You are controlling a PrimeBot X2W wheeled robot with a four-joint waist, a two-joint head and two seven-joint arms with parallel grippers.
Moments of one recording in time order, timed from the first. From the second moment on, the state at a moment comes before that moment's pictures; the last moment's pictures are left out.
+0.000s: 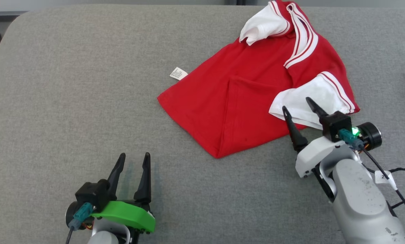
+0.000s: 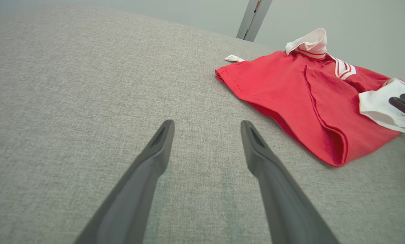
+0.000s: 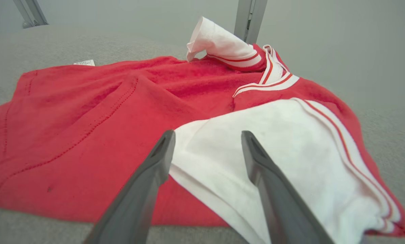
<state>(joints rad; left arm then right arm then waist) -0.13 0.05 -0.22 0.33 -0.37 -0.13 -0.26 -0.51 -0.07 0.07 0.61 -0.04 0.13 -0.26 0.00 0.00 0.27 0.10</state>
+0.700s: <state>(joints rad) -0.13 0.05 -0.24 0.33 -0.38 -0.13 -0.26 -0.57 -0.05 0.10 0.76 -0.06 0.13 -0.26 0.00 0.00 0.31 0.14</state>
